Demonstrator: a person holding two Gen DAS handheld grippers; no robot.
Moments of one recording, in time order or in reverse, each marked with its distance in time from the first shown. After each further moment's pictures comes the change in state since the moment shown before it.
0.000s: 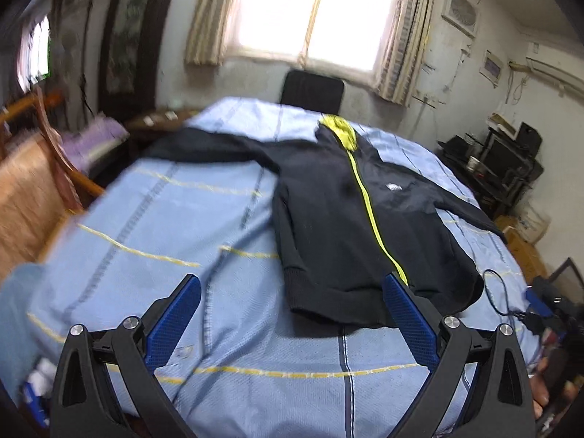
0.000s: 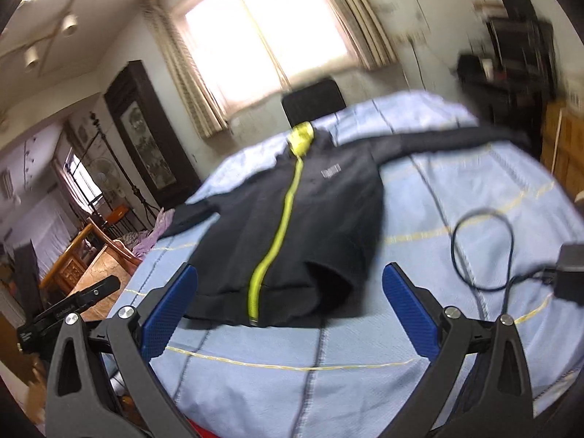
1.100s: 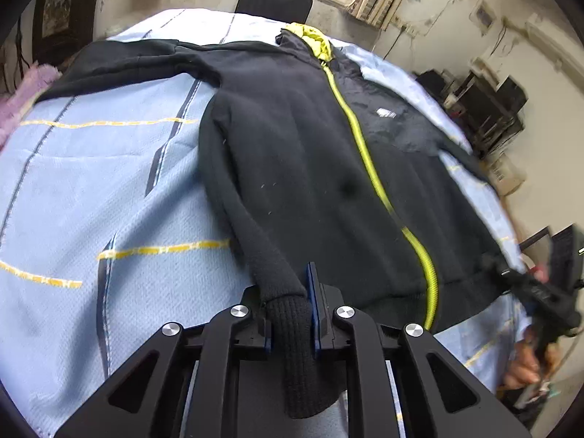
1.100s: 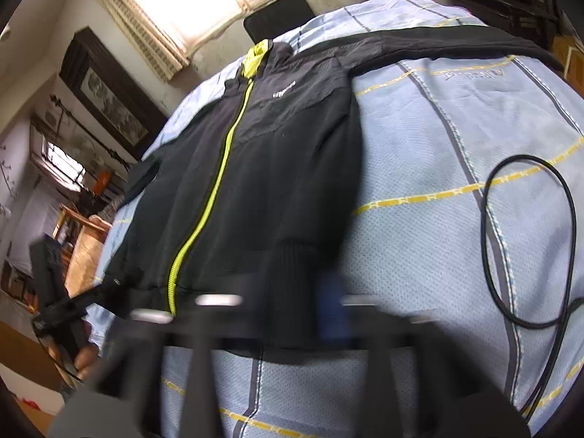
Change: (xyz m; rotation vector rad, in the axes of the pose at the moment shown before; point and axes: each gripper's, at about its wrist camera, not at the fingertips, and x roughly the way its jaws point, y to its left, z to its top) left arm 0.139 0.002 0.023 0.011 0.330 -0.185; right arm 0.114 -0.070 0.019 0.120 0.332 -0.033
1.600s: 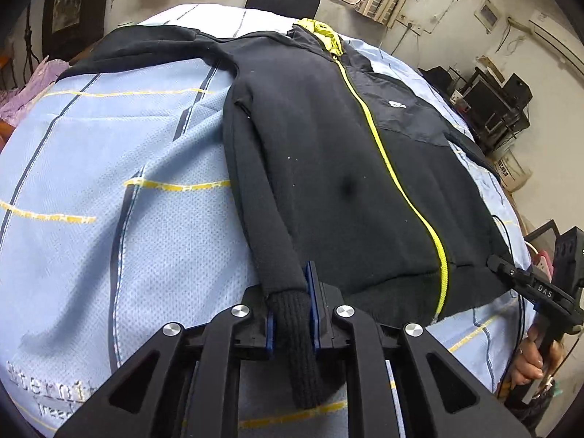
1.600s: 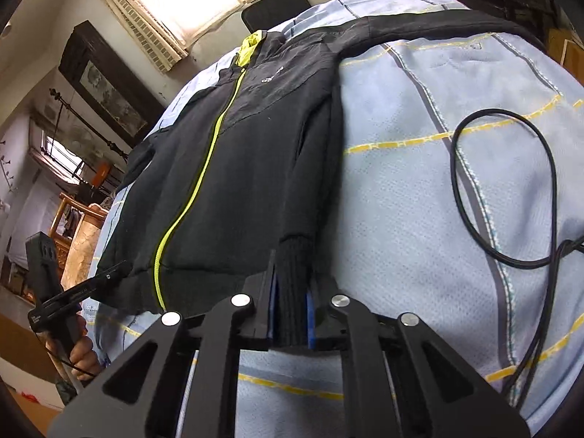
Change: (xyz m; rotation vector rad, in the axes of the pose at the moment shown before) left arm -0.016 0.004 -0.030 0.010 0.012 0.048; right arm -0.017 -0.016 -0.027 -0.007 0.022 -0.011
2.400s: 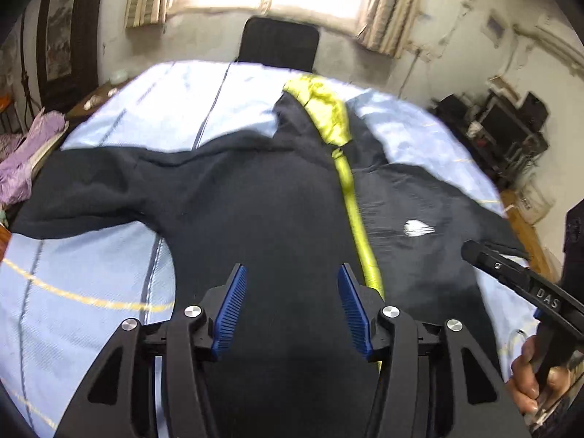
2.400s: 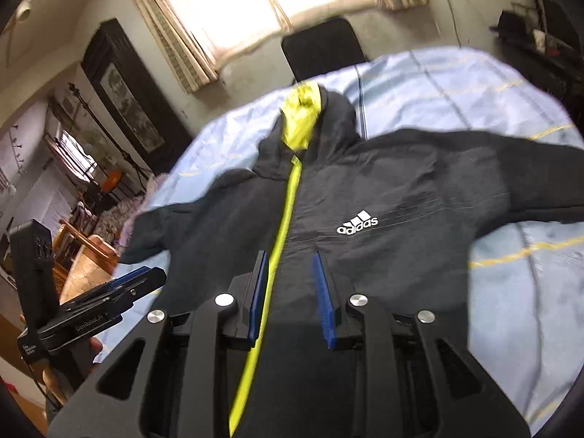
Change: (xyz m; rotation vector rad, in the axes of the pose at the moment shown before) left arm 0.076 -0.042 0.183 0.037 -0.106 0.112; right arm 0.107 0.077 0.196 -0.126 -0.096 0.042
